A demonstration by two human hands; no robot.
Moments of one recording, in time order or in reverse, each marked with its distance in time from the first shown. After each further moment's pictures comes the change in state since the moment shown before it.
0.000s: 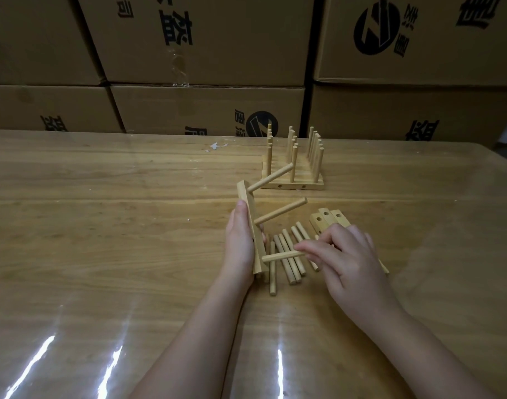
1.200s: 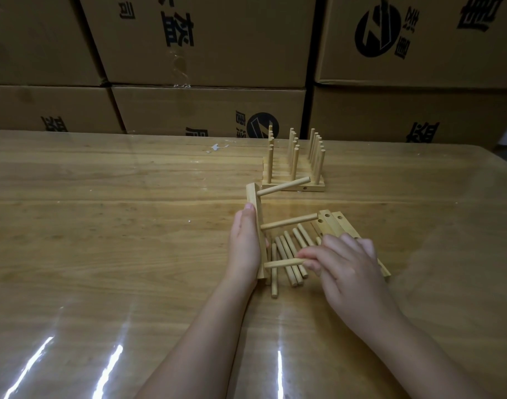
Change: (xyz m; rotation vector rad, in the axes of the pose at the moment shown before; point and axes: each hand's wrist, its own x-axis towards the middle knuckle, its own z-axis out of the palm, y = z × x) left_hand -0.003 0.000 0.006 0.035 0.021 0.102; right_hand -0.001 -0.010 -0.001 -0.070 -0.106 0.054
